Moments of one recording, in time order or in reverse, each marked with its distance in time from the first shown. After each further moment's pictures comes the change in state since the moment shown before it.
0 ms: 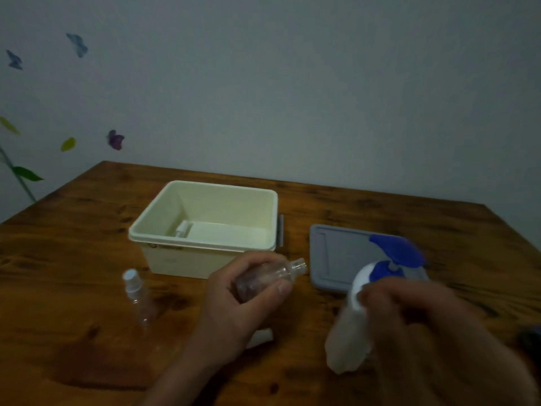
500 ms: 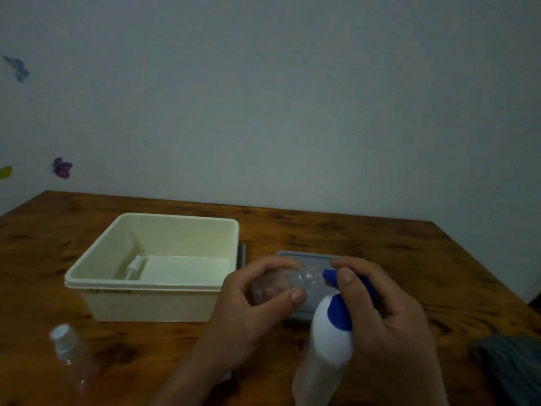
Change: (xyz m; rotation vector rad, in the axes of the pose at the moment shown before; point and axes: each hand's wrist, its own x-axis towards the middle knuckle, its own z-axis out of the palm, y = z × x) left_hand 0.046 0.009 0.051 -0.121 -0.223 -0.004; right_hand 0.012 0.017 -0.005 0.378 0.426 0.362
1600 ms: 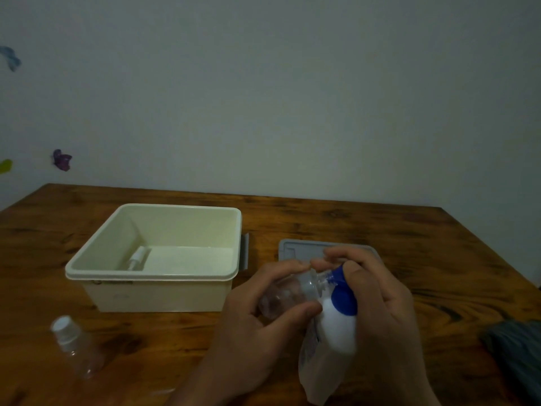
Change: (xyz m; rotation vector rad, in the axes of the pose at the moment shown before) left_hand -0.019 0.001 0.010 0.181 0.030 0.125; right_hand 0.005 0.016 0.017 0.266 -0.037 0.014
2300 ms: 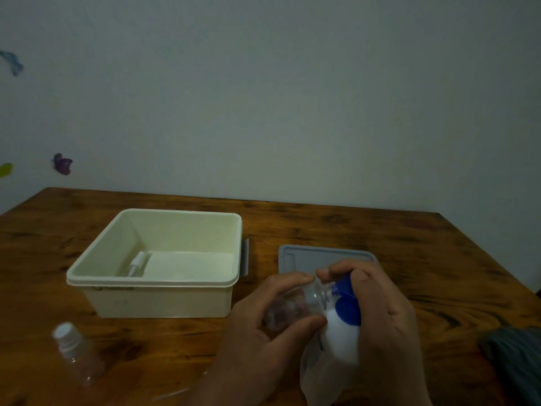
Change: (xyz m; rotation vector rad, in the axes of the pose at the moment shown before) left_hand -0.003 0.004 0.006 0.040 0.002 -0.071; right_hand -0.002 0.005 0.001 0.014 0.059 -0.022
